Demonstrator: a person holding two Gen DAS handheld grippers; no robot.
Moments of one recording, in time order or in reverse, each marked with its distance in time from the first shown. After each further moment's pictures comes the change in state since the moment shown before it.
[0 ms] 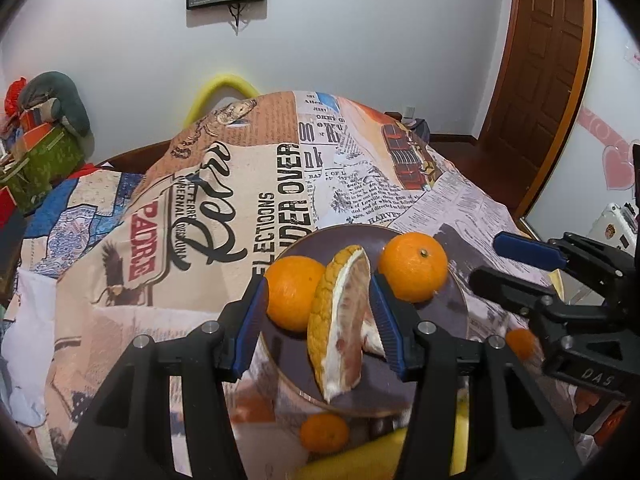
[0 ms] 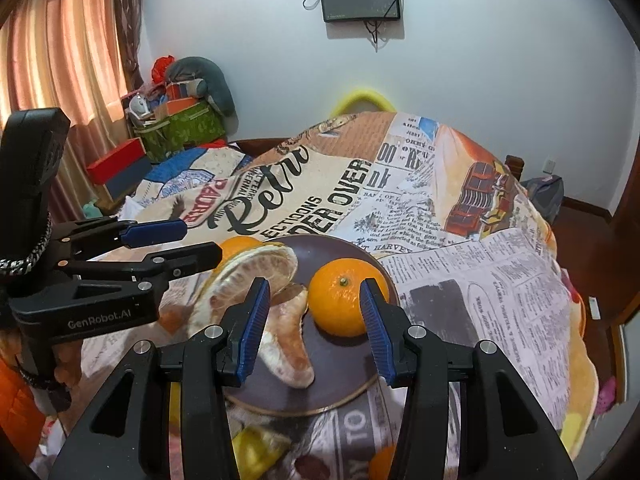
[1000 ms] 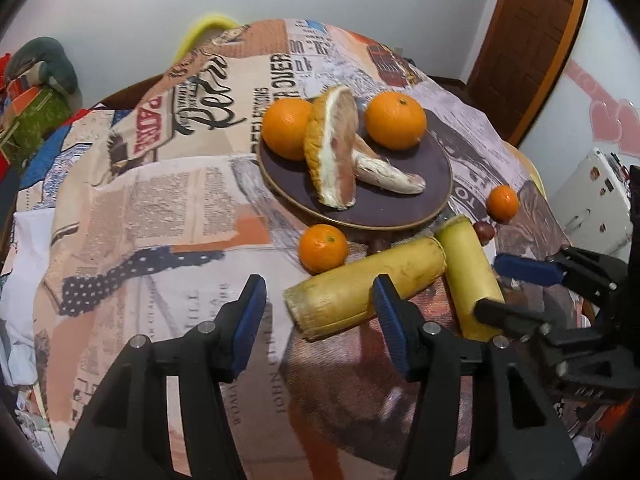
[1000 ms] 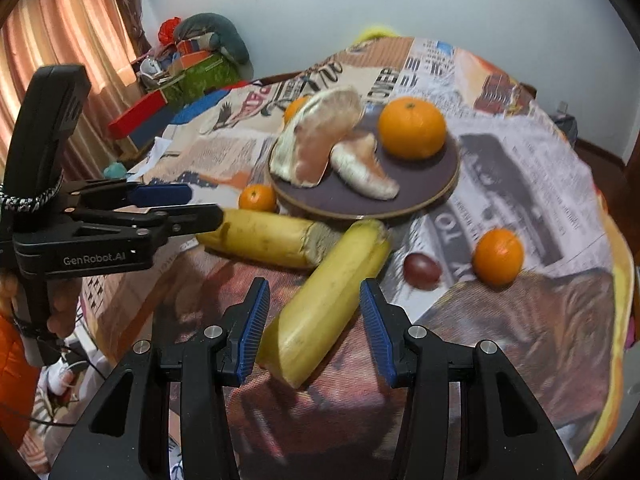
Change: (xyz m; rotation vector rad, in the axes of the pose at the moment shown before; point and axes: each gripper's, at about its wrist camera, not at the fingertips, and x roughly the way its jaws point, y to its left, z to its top) left arm -0.026 0.004 -0.096 0.021 0.221 -0.060; right arm -0.017 0.047 -0.098 0.067 0.192 0.078
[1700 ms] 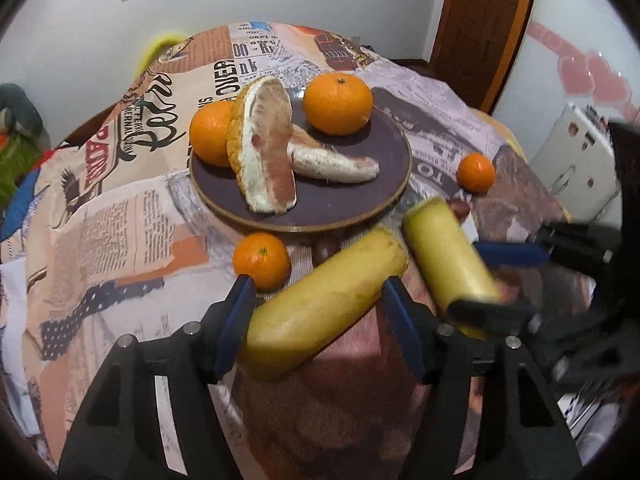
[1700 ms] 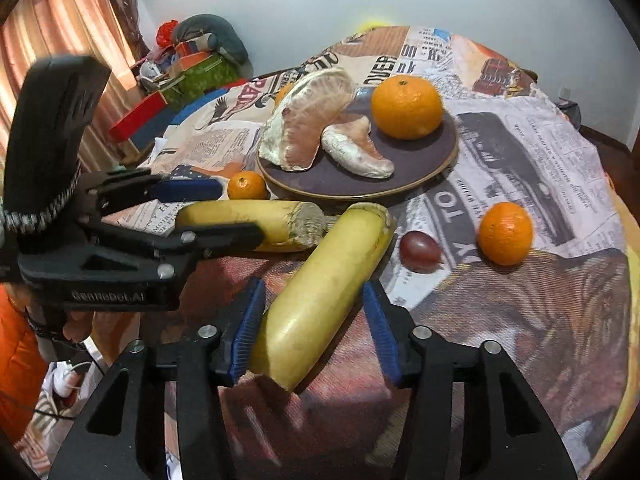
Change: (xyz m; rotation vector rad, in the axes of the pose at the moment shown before) left arm 0.017 -0.034 -0.005 0.168 0.000 -0.035; right arm 0.000 -0.010 -0.015 0.027 -0.004 0.025
